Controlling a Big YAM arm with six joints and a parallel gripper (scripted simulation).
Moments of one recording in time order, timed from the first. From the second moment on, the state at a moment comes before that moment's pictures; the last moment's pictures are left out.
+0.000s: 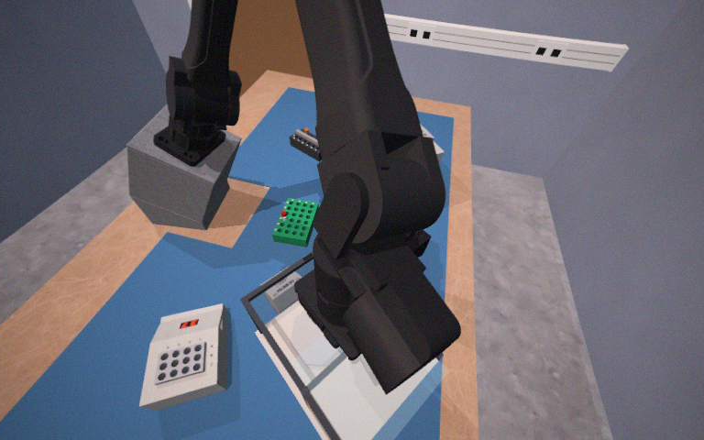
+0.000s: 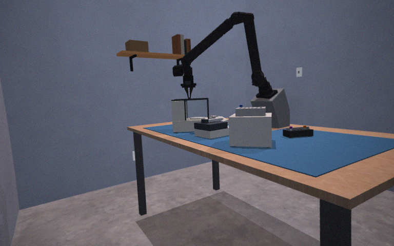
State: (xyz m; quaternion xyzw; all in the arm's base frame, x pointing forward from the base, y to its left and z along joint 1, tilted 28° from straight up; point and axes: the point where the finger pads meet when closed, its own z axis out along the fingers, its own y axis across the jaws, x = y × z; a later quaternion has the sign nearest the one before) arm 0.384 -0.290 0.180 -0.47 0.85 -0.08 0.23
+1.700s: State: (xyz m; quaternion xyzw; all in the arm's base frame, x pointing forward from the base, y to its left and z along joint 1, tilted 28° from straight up) arm 0.349 -0.265 0.164 -0.47 0.85 -0.08 0.23
